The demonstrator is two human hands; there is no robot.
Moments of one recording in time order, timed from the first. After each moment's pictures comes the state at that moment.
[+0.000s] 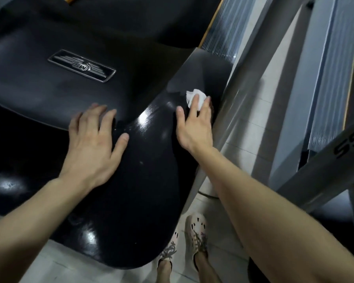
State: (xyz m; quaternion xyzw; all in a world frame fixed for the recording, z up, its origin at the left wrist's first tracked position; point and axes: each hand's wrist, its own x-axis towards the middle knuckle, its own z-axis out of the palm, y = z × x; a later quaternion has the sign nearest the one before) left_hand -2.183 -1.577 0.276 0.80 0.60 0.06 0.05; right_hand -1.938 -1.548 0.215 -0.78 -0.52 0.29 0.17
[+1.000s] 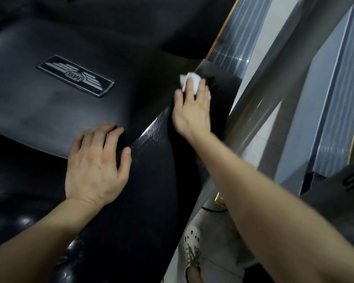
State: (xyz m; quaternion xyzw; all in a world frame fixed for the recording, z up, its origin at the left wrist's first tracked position) left_hand -2.156 -1.554 0.260 0.77 0.64 0.05 0.02; right_hand -1.934 -1.440 0.211 -0.77 -0.54 0.28 0.19
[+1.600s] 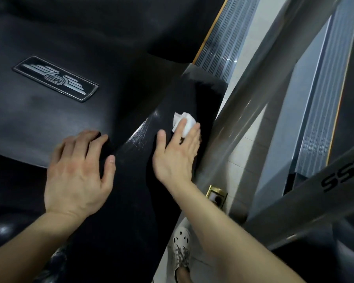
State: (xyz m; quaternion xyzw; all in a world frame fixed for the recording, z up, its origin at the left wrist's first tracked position) left_hand -2.156 -1.555 0.258 0.76 0.65 0.06 0.03; right_hand -1.963 -1.532 0.216 -0.81 -0.47 0.31 0.17
